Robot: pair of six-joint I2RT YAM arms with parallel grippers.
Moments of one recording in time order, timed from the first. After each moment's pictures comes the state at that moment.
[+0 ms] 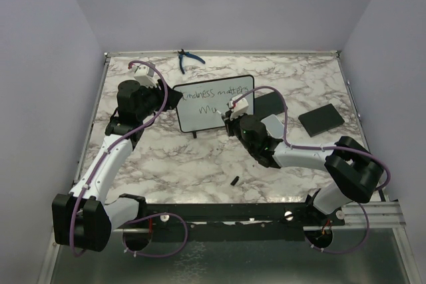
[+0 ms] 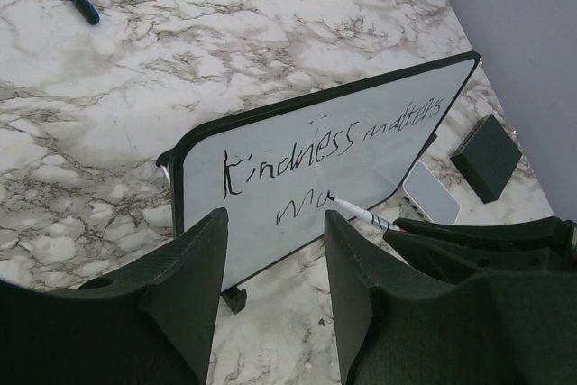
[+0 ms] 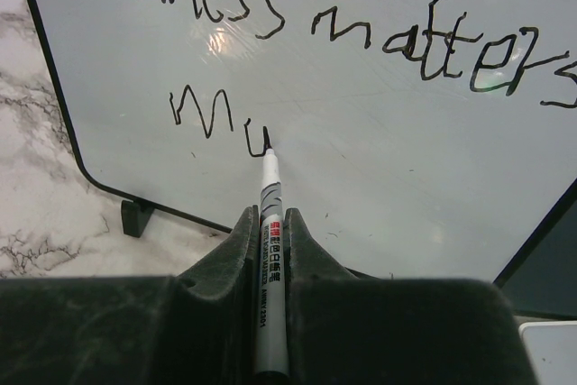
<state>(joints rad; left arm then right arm) -0.18 1.11 0.84 0.02 0.35 -0.41 0.88 1.55 0.71 0.63 0.40 0.05</state>
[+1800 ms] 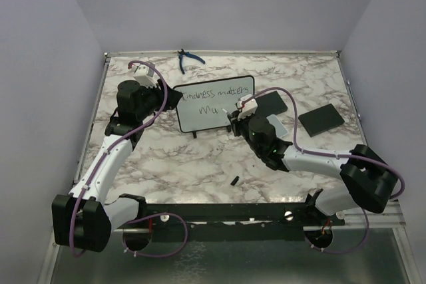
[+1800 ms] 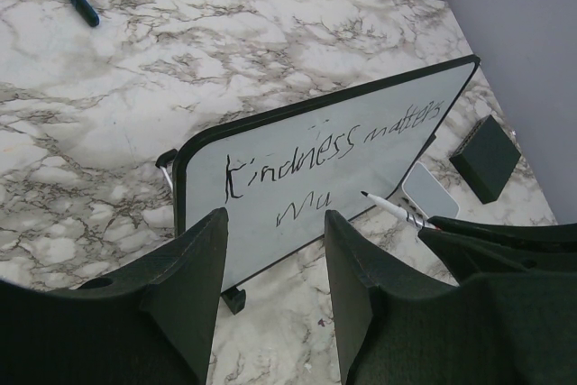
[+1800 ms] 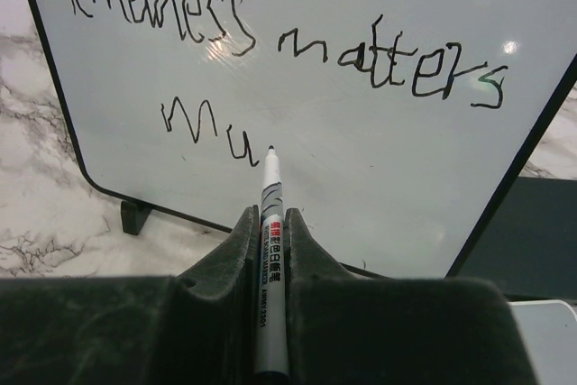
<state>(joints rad) -0.18 1.11 0.84 0.02 0.35 -0.41 0.88 1.43 0.65 0.60 0.40 0.04</state>
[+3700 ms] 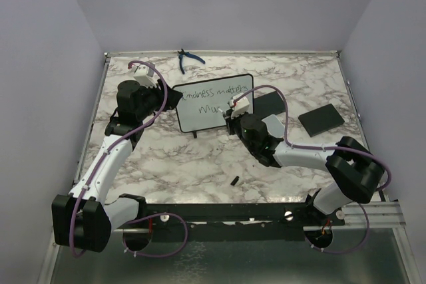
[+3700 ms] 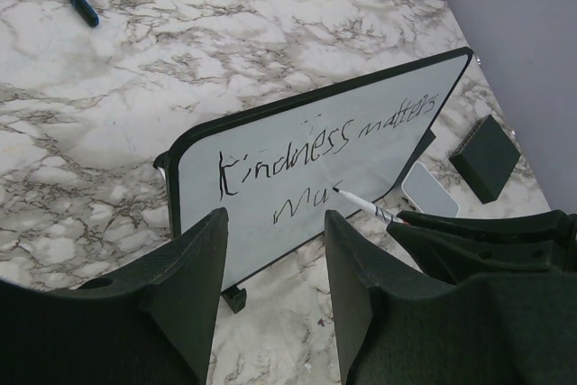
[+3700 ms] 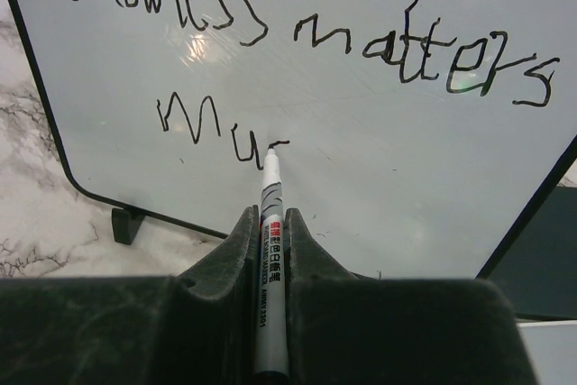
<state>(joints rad) -0.18 1.11 0.84 0.02 0.35 -0.41 0.88 1.54 0.72 0.63 0.41 0.03</state>
